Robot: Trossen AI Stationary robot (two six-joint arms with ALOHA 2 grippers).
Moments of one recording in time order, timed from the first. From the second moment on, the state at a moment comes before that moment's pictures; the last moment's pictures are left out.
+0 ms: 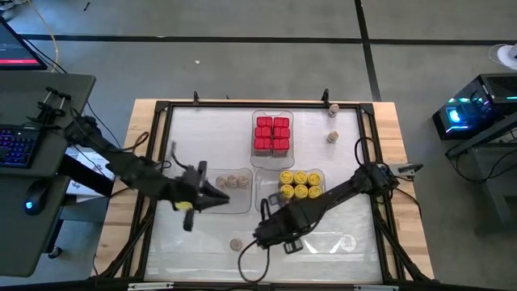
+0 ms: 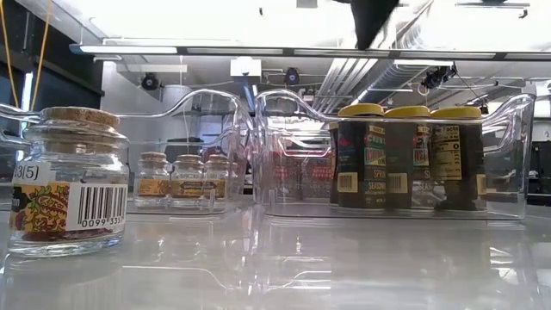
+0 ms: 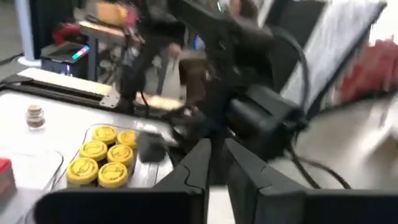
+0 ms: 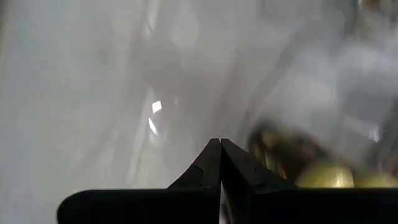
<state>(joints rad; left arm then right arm) -0.58 1.12 1.03 -0.07 -0.48 -0.38 0.48 2.18 2.15 -1.43 0.17 0.14</state>
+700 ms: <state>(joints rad) -0.62 1.66 1.59 -0.89 -0.02 -0.41 0.83 1.33 1.28 -1.20 0.34 1.22</state>
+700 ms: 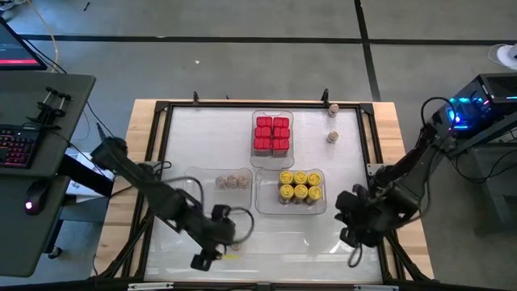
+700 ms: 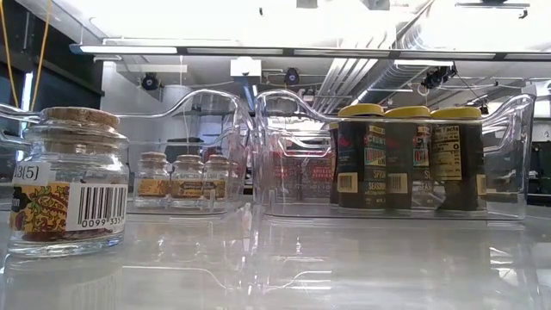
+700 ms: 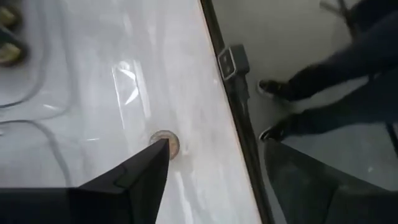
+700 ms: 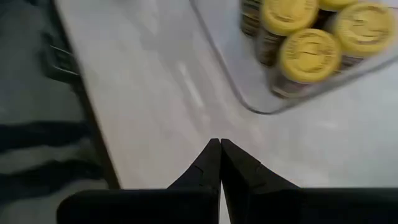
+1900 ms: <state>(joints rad) -0.58 2.06 1.59 -0.89 -0.05 -0.21 0.88 1.29 1.02 -0.89 0.42 1.25</state>
